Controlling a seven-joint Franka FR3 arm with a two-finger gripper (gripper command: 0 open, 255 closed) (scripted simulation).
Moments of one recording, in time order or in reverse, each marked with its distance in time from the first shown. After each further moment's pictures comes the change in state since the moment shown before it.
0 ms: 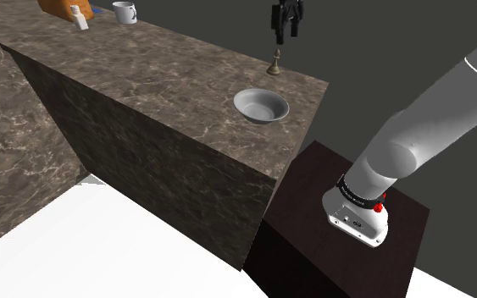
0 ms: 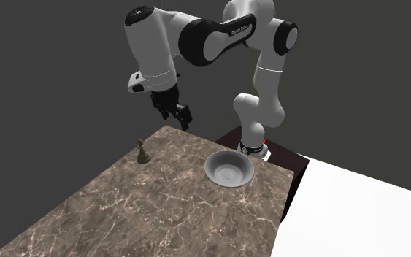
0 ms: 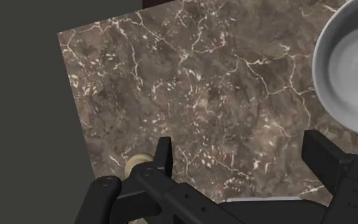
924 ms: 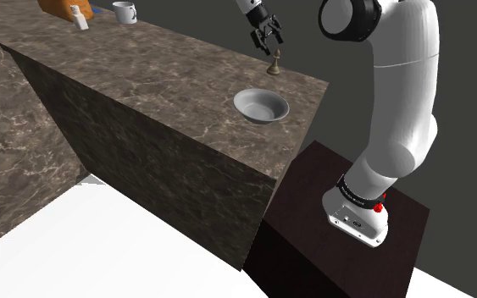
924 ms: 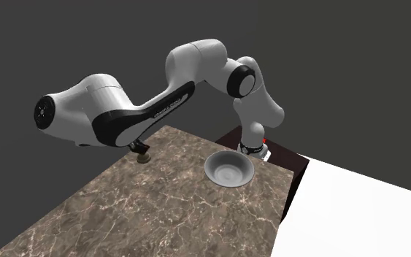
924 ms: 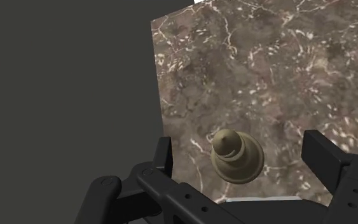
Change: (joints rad) arm -0.016 0.752 -0.044 0.716 -0.263 -0.361 -0.085
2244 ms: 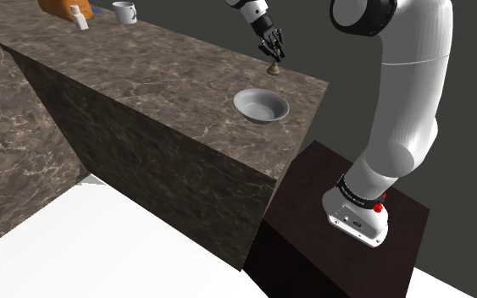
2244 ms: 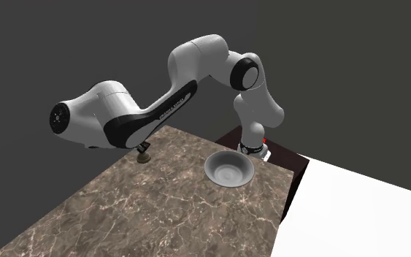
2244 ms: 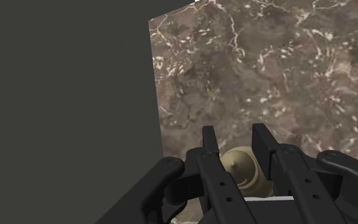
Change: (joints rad) arm -0.014 -0.081 -0.001 -0.192 -0.003 0.108 0.025
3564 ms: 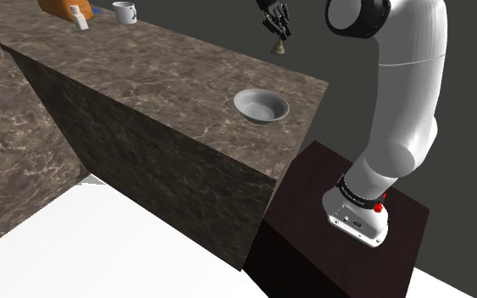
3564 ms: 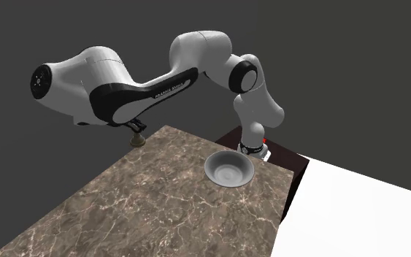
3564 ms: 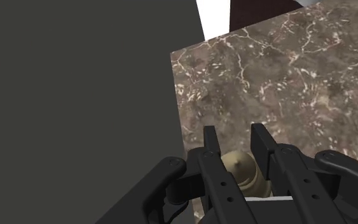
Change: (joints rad) arm 0.011 0.030 -0.012 0.251 -0.037 -0.206 -0.094
